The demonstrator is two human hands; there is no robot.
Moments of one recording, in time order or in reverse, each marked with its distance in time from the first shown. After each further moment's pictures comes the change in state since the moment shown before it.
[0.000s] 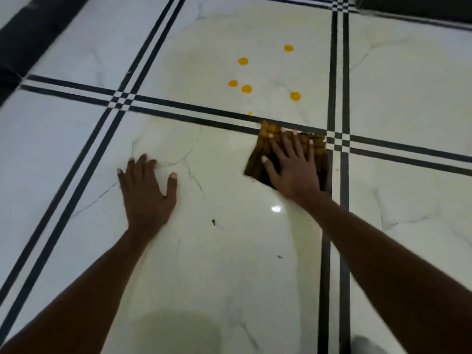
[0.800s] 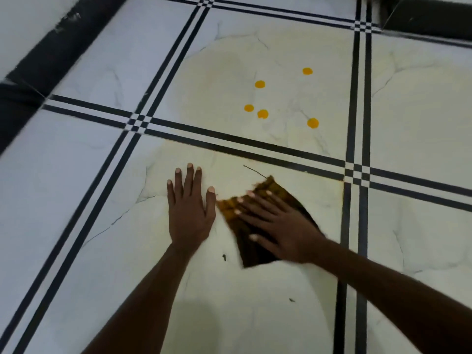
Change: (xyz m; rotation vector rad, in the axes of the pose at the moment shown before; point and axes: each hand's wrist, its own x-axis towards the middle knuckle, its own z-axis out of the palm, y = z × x) left_hand 0.026 0.057 0.031 -0.065 -0.092 0.028; right_hand -0.020 -0.026 -0.005 -0.014 -0.227 -0.681
